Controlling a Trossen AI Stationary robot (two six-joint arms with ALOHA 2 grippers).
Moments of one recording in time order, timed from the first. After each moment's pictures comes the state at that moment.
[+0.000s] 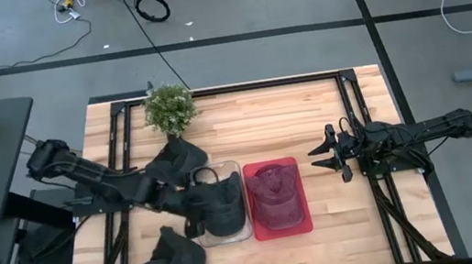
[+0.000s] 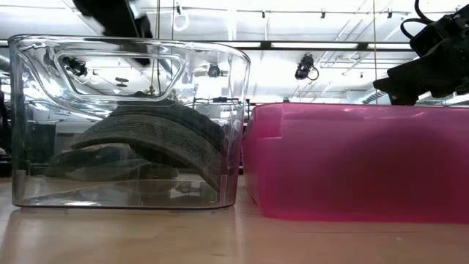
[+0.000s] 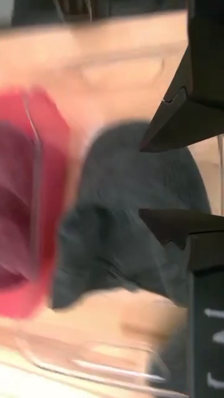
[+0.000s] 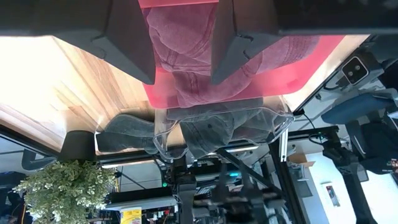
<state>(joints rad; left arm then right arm) -0.44 1.41 1.09 -0.66 -0.24 -0.47 0.09 0.15 0.02 0.03 -0.01 0.14</state>
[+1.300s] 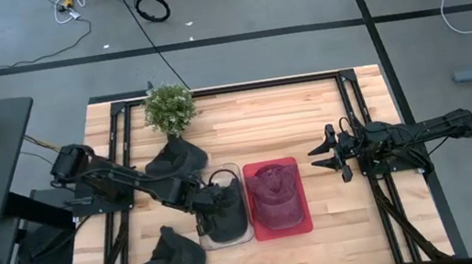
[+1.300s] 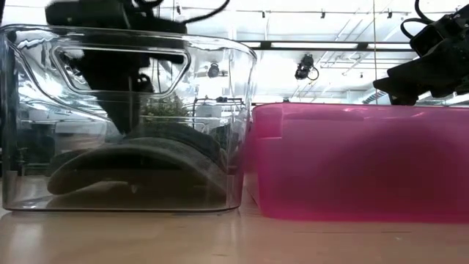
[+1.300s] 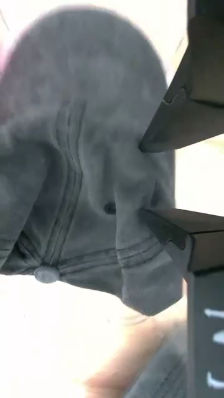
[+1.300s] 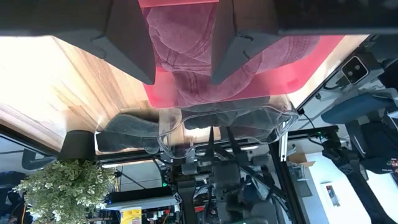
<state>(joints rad) -0.35 1.65 1.08 -0.69 -0.10 -0.53 0.09 0.15 0.02 0.03 -0.01 0.14</state>
